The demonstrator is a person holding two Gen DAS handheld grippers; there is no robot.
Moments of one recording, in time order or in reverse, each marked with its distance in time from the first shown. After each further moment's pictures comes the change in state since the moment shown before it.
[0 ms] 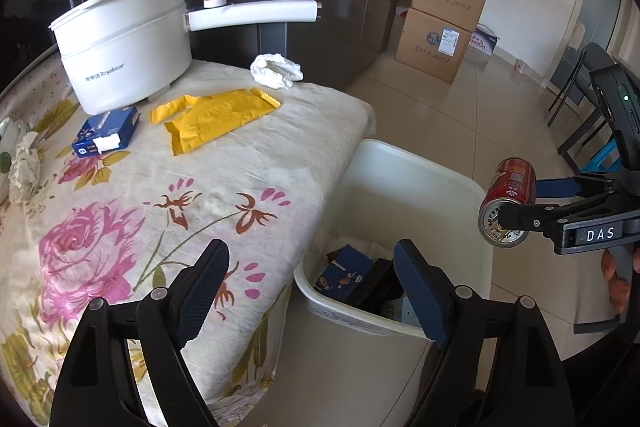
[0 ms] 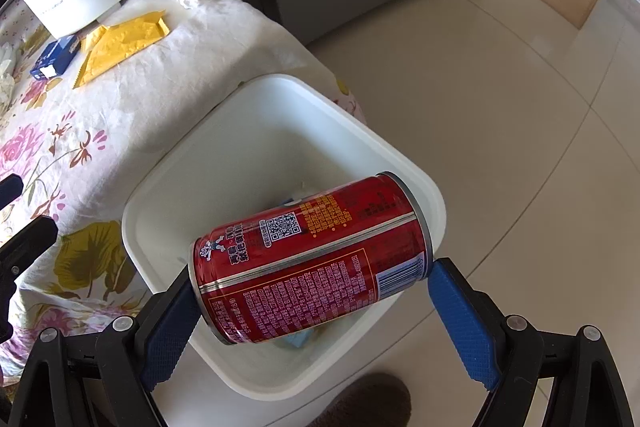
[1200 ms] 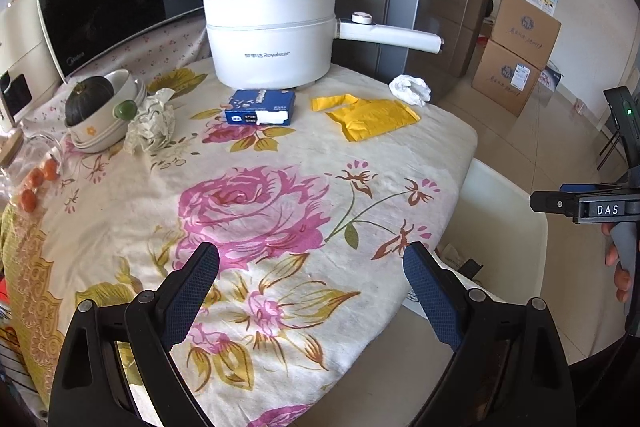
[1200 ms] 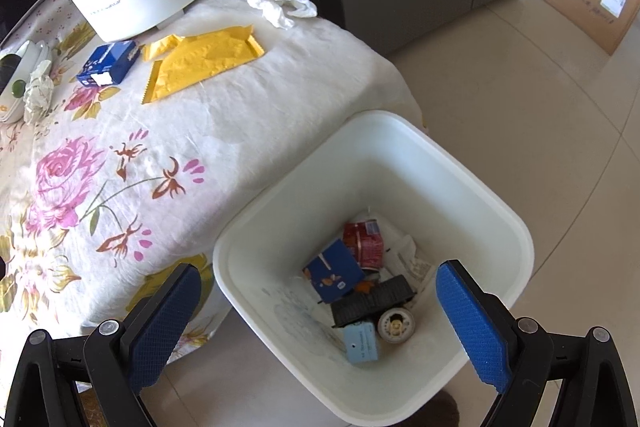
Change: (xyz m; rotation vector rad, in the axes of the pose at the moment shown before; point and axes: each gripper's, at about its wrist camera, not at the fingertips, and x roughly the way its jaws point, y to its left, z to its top) left arm -0.083 0.118 -0.029 -0.179 -0.021 0.203; right arm -0.002 0.086 0.028 -0.043 -0.027 0.055
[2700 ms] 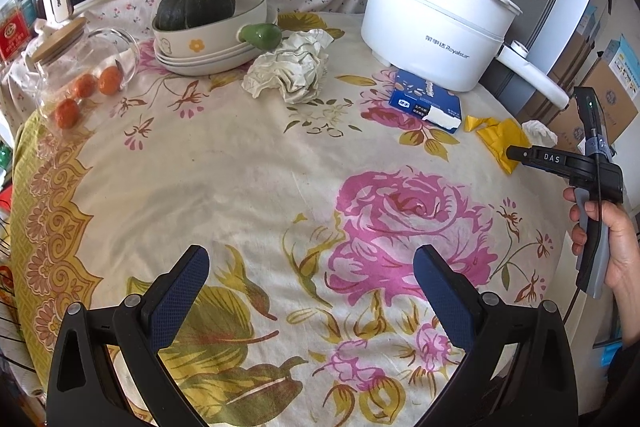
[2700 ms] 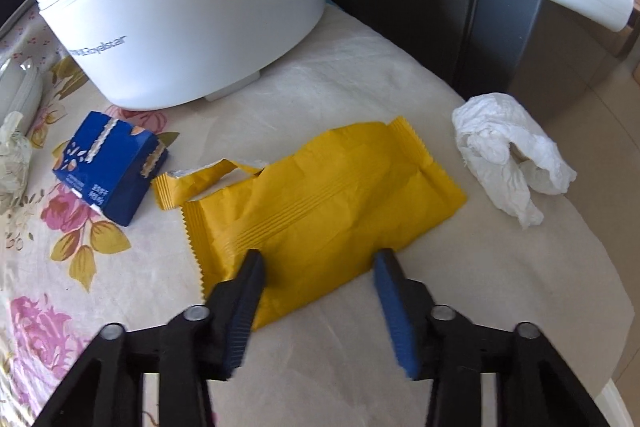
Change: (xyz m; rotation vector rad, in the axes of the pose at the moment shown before) left arm 0.046 0.148 0.006 -0.297 0.109 0.103; right arm 0.146 0.115 0.146 -0.126 -0.050 0.093
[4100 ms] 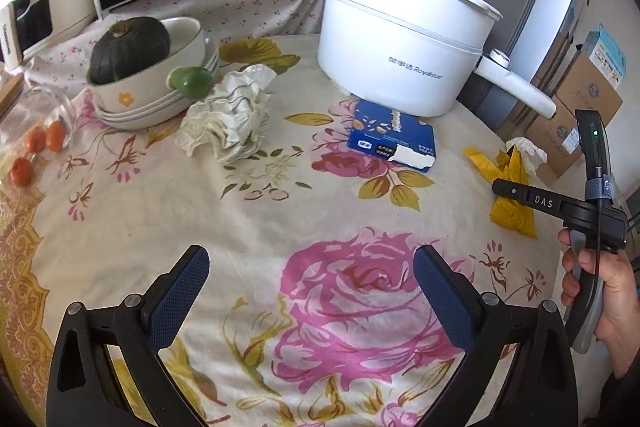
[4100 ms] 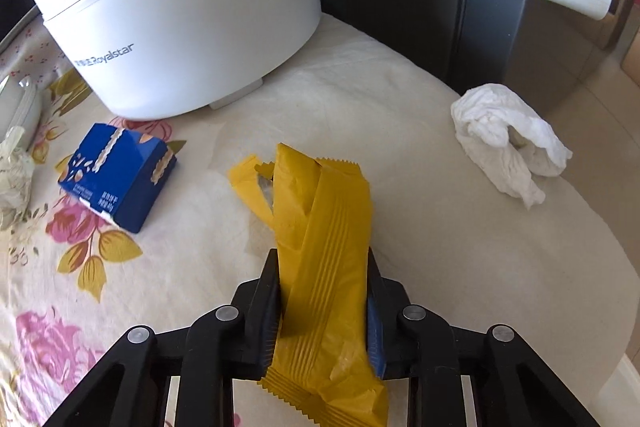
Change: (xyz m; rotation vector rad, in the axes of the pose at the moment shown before) left arm 0.043 -0.052 0.047 0.095 -0.064 -0.071; right arm -0.006 0.010 0.000 0.037 -0.041 -0.031
